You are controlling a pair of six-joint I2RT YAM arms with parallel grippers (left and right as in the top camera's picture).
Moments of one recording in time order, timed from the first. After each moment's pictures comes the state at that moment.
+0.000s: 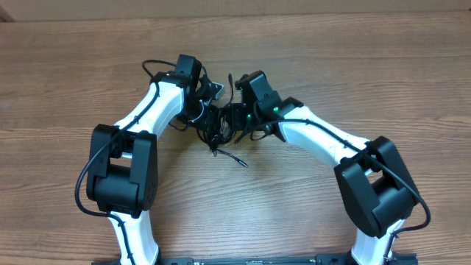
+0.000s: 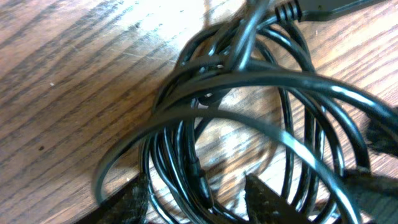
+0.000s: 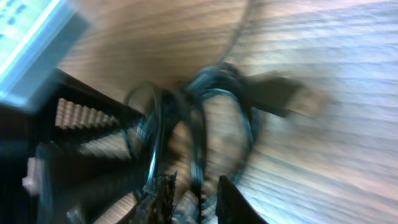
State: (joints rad) left arm -0.23 2.05 1.44 -0.82 0.31 0.18; right arm 0.58 1.96 1.33 -0.40 -0.24 0.54
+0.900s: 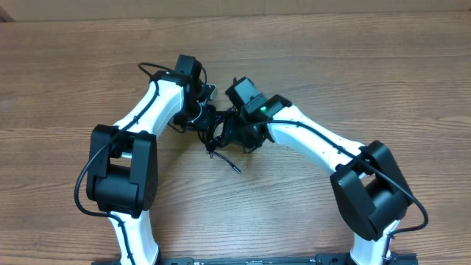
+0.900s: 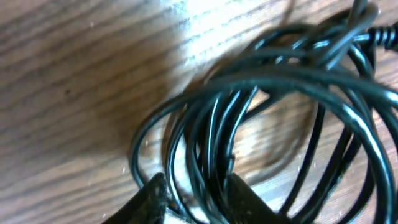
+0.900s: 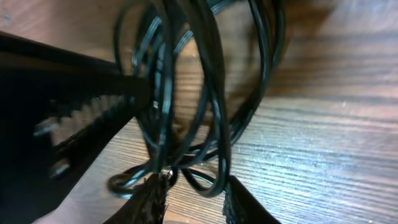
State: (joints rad) left arm -0.23 2.05 1.47 -0.91 0.23 0.02; right arm 0.66 1.97 1.41 -0.66 -0.27 0.83
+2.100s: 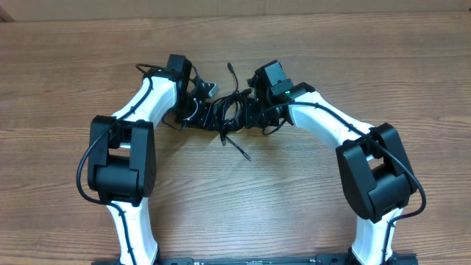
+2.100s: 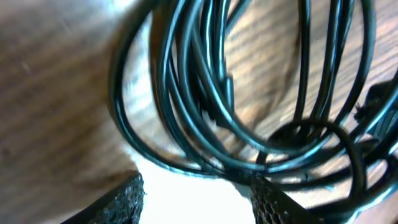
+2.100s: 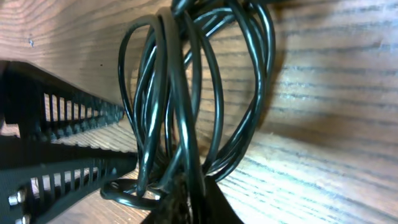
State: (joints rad) left arm -0.17 2.14 1.50 -0.90 0.47 0.15; right arm 0.47 2.04 1.40 -0.51 -0.42 0.48
